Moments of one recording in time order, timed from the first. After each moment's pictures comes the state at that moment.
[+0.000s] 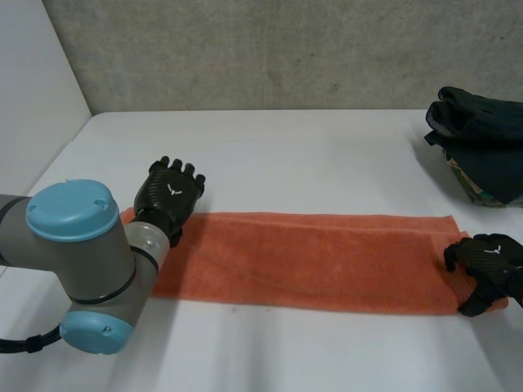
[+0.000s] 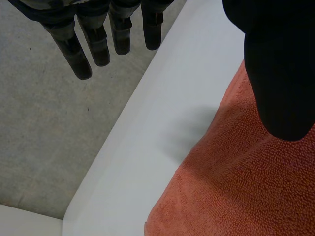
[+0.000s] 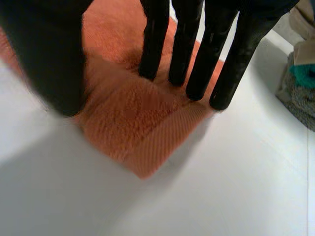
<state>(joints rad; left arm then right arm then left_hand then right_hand) 4.22 -2.03 -1.64 3.50 -1.66 3.85 1.32 -1.30 2.01 -0.07 1.06 2.36 0.19 0.20 0.21 0.20 0.05 0.57 0.65 0.65 0.65 0.45</state>
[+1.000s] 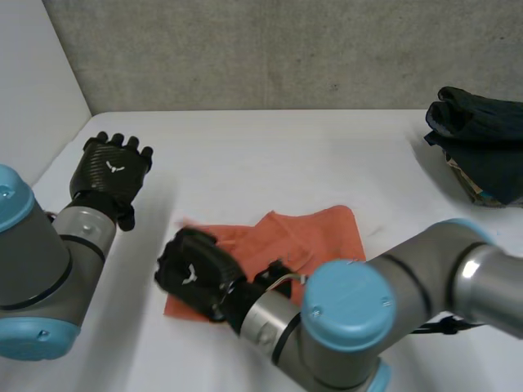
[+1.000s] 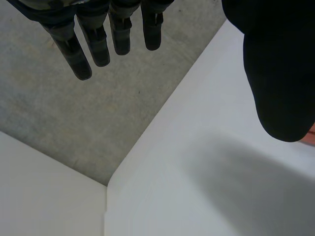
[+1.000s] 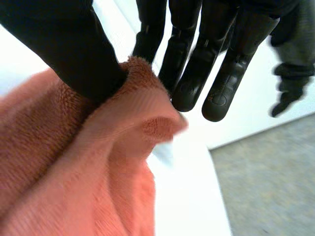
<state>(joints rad) 4.35 -1.77 -1.79 3.49 -1.67 3.78 2.47 -0.93 1.50 -0.49 1.16 2.29 0.19 0.20 0.21 0.20 0.05 0.98 1.16 1.18 1.18 0.99</state>
